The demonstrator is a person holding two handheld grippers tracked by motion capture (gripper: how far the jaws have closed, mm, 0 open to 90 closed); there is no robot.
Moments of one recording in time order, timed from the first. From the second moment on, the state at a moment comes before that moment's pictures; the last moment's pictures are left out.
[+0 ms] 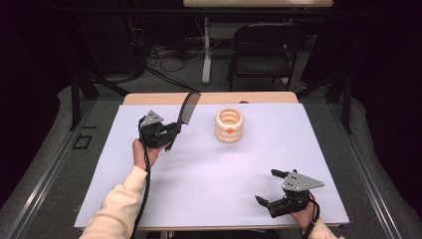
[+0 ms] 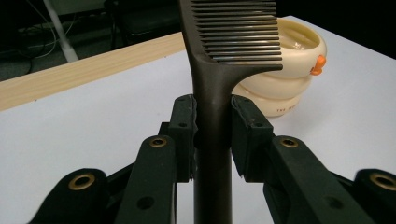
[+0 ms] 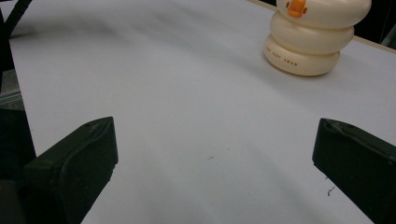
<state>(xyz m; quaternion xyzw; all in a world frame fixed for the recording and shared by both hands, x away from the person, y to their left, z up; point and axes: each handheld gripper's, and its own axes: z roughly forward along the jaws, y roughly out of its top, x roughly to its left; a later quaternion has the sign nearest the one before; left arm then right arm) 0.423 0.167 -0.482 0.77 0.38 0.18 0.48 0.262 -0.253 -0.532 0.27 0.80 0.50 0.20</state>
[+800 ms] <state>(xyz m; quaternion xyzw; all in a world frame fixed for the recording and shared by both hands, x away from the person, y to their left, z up) 0.439 0.127 -0.480 0.77 0.35 0.16 0.51 0.264 -0.254 -0.533 0.27 0.80 0.49 0.19</state>
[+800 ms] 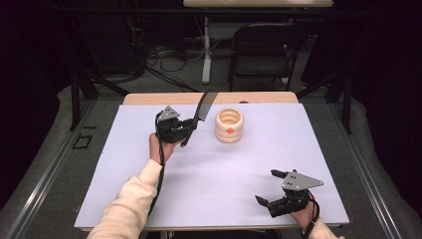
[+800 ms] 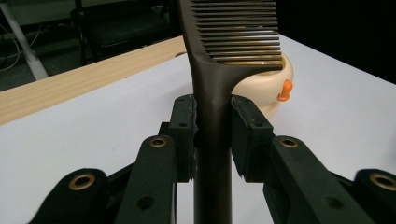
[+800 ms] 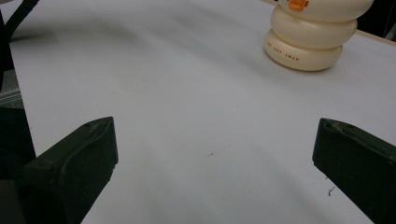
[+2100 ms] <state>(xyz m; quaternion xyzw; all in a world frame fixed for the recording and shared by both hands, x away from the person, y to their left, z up) 0.447 0.098 -0.465 0.76 0.33 0.17 0.54 0.264 -0.255 -0.534 0.28 0.80 0.49 0.19</state>
